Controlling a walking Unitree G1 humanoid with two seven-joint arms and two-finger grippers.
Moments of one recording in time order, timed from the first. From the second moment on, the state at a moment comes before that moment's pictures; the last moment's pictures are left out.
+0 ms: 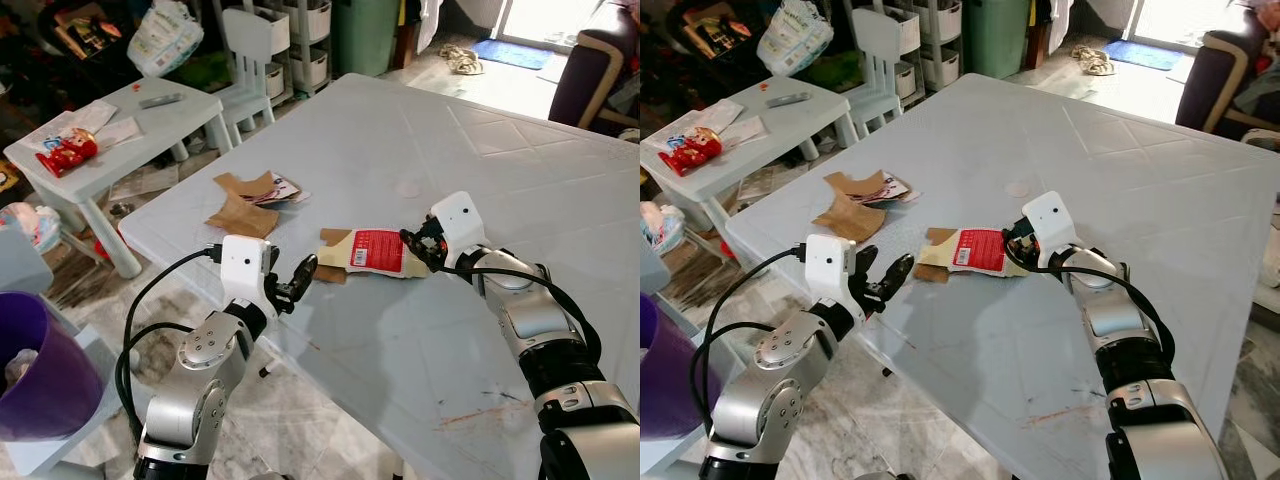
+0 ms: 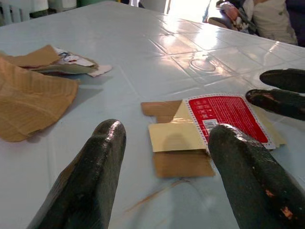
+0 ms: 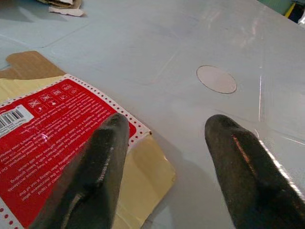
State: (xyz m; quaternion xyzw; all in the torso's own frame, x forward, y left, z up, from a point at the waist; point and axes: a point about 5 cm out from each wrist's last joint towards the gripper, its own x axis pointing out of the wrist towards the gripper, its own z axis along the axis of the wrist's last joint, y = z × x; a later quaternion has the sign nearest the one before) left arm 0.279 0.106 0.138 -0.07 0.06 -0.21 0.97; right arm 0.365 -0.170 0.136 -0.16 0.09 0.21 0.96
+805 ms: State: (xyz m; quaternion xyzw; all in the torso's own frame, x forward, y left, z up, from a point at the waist) left arm 0.262 0.090 0.129 -0.07 0.11 -0.31 0.94; right arm 0.383 -0.126 0.149 -0.09 0.04 0.25 0.96
